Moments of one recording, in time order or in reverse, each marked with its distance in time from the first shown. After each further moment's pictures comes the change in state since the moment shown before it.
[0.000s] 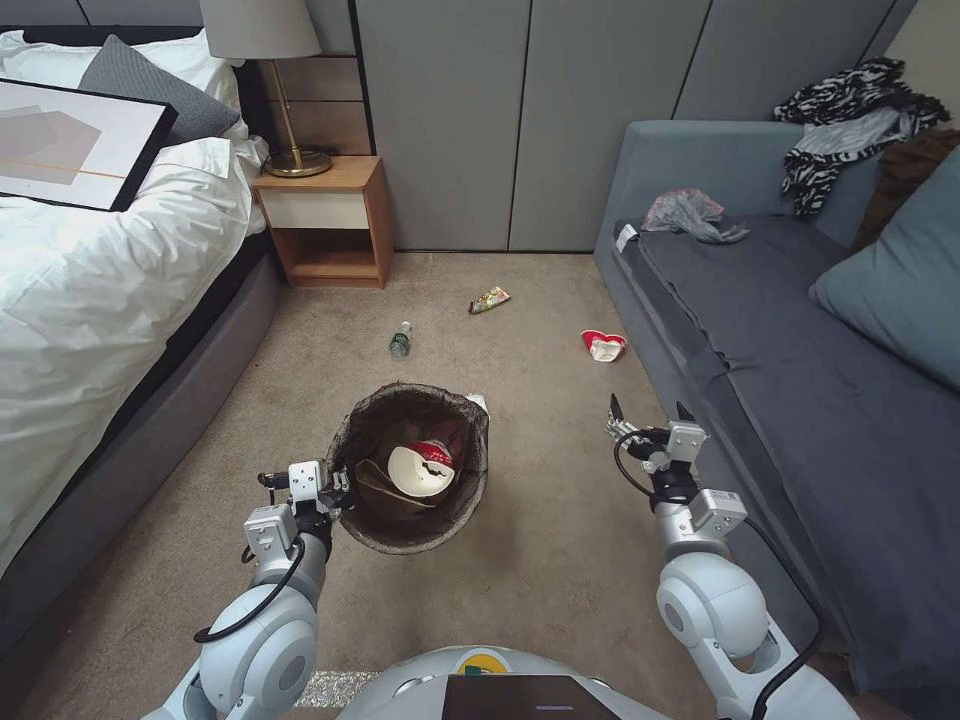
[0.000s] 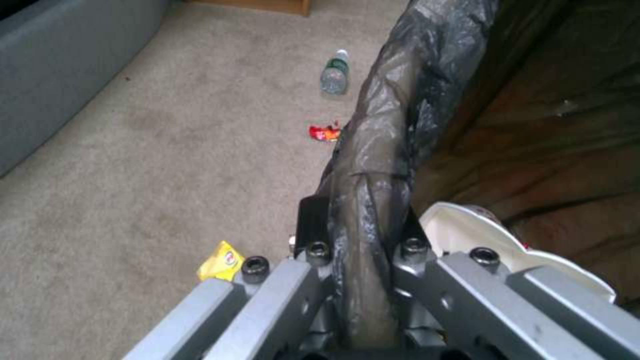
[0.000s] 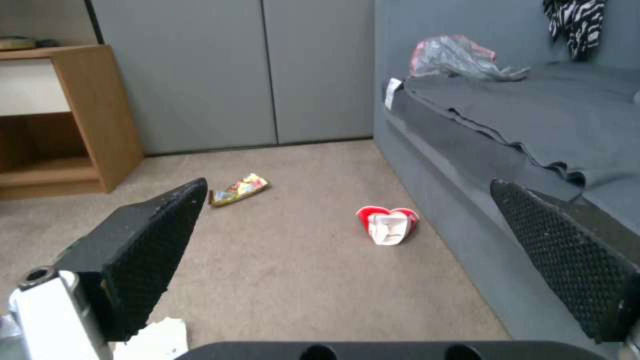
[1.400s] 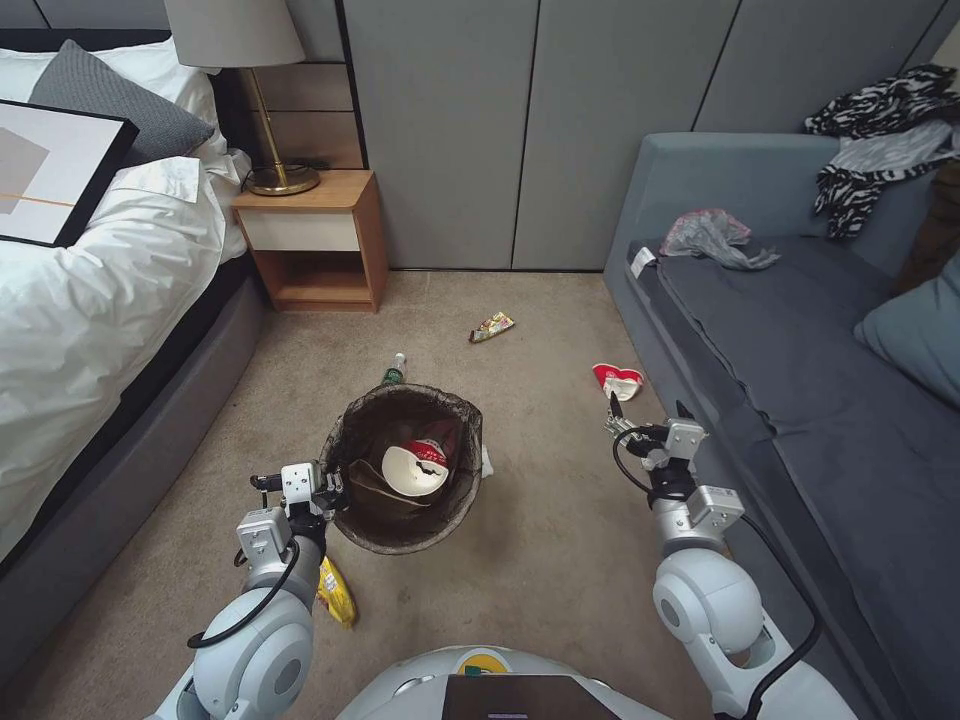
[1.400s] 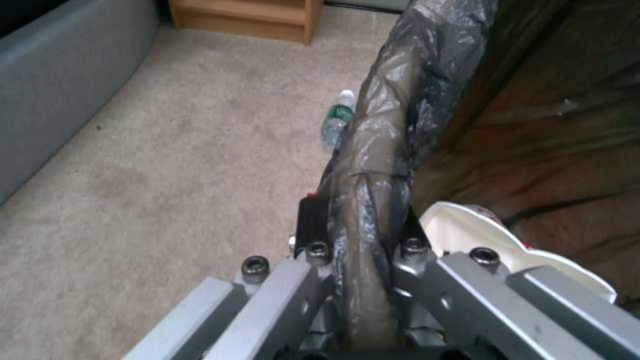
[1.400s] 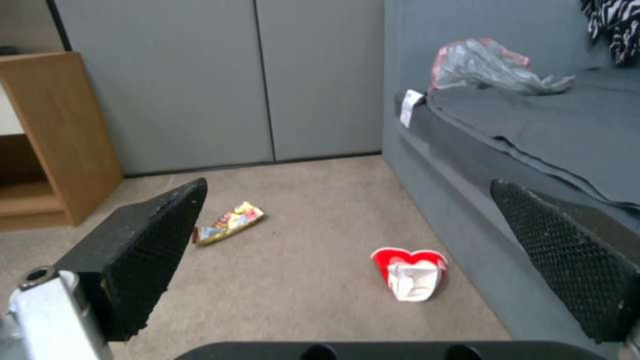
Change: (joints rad) left arm 0.023 -0.007 -0.022 -0.002 0.012 -0.014 0.001; right arm 0.018 0.004 -0.009 -0.006 -0.001 -0.007 0.018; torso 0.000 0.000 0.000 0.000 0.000
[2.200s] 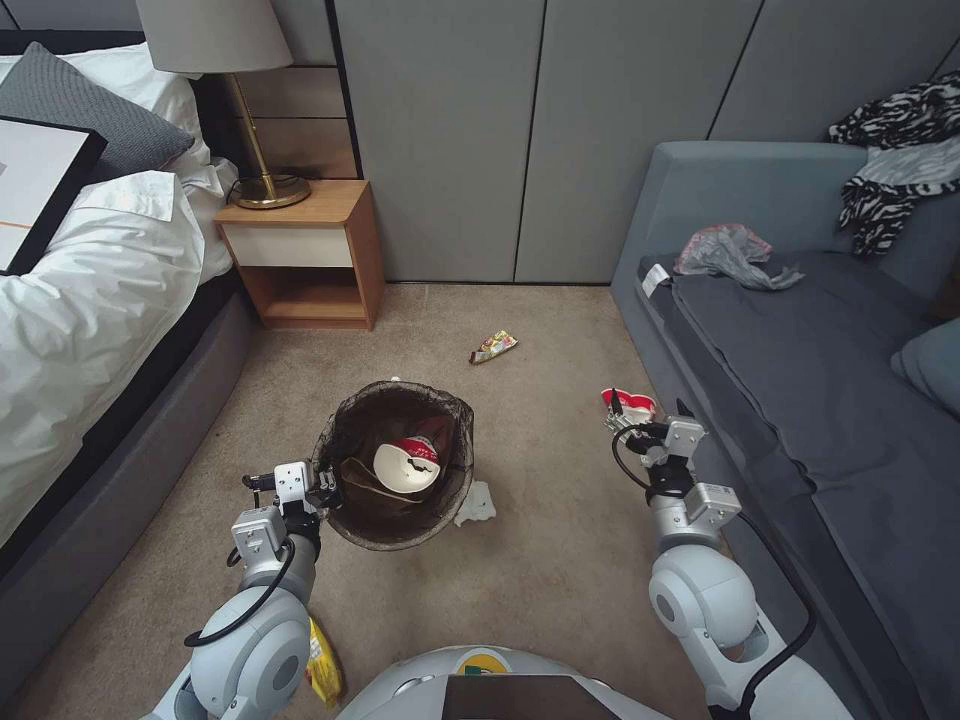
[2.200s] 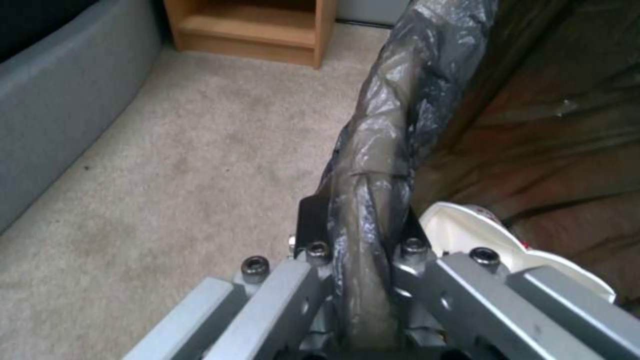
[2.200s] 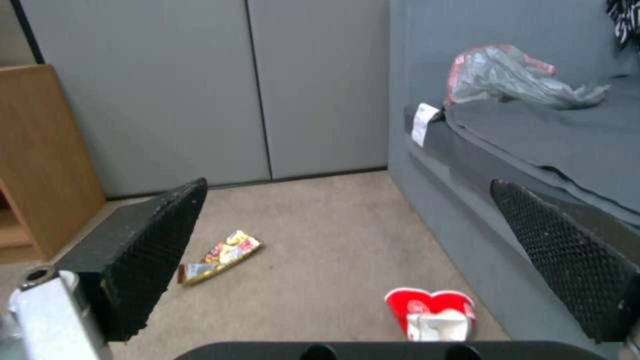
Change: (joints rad) left arm 0.003 -0.006 -0.017 0.007 0.012 -0.008 -0.011; right arm 0.019 0.011 -0.011 -0.015 -0.009 0.018 0.014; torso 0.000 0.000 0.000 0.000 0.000
